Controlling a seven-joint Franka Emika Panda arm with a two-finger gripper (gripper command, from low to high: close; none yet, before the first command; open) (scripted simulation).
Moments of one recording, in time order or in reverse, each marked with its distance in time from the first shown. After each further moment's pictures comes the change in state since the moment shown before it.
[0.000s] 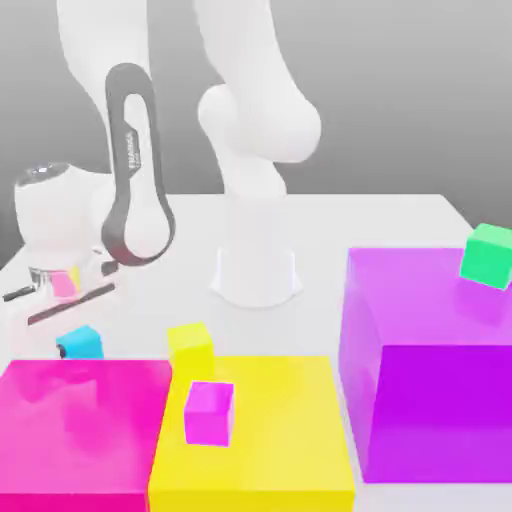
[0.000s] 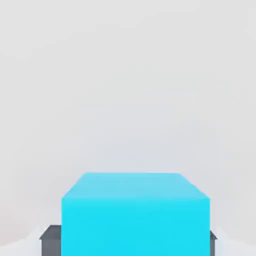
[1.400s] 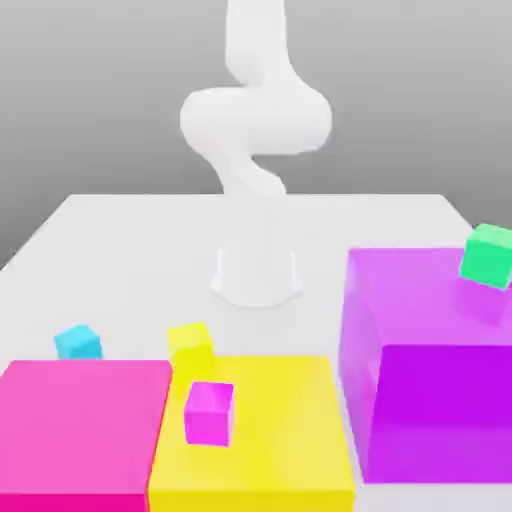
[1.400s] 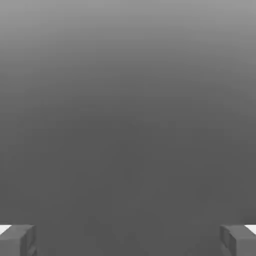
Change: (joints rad) arm 0.795 -0.993 0.027 0.462 -0.069 -0.719 -1.263
